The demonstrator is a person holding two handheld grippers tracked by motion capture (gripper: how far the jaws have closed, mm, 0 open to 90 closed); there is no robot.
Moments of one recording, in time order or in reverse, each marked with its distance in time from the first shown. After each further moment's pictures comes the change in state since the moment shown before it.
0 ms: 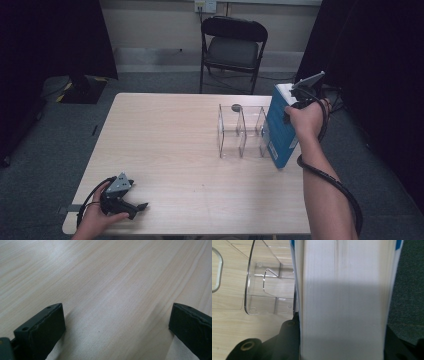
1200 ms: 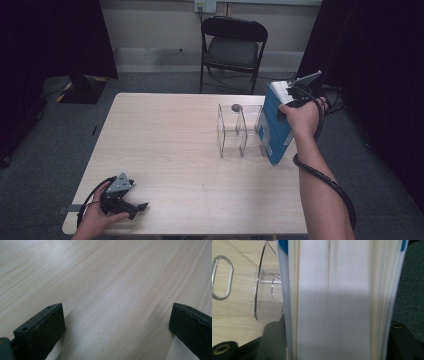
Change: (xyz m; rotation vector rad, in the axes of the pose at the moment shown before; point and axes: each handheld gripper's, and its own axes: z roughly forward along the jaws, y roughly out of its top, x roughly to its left) left arm 0.000 0.000 0.001 -0.012 -0.003 -0.002; right arm 0.006 0.005 0.005 -0.043 0.035 -0.007
